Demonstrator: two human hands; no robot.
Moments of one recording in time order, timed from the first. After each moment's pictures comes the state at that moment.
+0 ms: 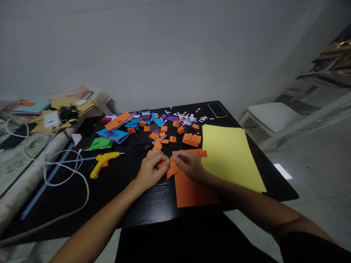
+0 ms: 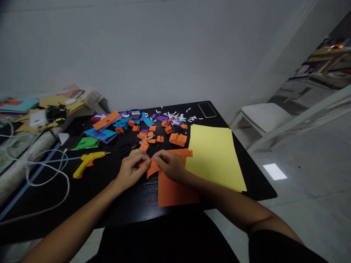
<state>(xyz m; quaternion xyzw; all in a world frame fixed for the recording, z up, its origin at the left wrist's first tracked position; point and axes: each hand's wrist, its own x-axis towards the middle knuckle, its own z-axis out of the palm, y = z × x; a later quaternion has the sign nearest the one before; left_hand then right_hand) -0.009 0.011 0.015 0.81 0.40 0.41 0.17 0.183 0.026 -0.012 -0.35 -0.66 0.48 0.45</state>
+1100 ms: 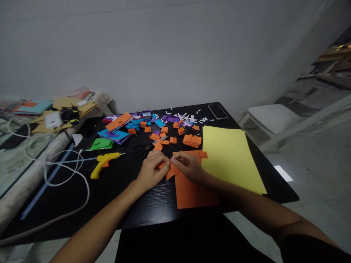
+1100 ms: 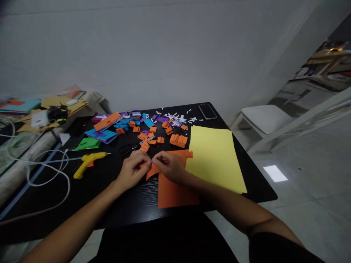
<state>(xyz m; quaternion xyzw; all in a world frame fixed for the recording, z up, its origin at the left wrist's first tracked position) -0.008 0.011 0.015 0.81 0.40 0.39 0.16 0.182 0.026 -0.012 -0.35 -0.66 0.49 0.44</state>
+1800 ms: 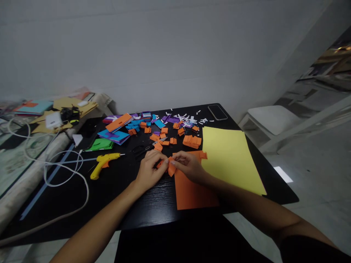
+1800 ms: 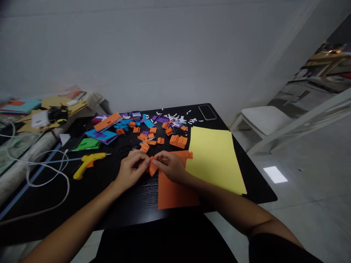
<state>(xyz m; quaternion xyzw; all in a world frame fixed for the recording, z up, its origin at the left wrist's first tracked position) -0.011 0.013 0.011 0.79 0.41 0.42 0.14 0.180 0.031 -0.022 -0.34 -0.61 0.55 0.45</state>
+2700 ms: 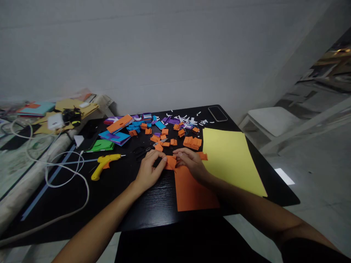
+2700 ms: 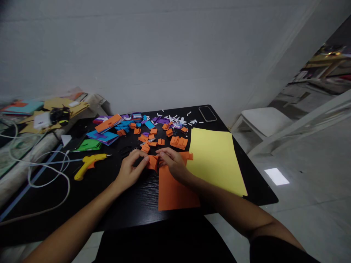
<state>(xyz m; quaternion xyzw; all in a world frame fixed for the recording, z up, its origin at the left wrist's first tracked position) -0.015 0.016 0.008 0.76 0.46 0.41 0.19 0.184 0.035 -0.014 -0.36 -0.51 0.62 0.47</state>
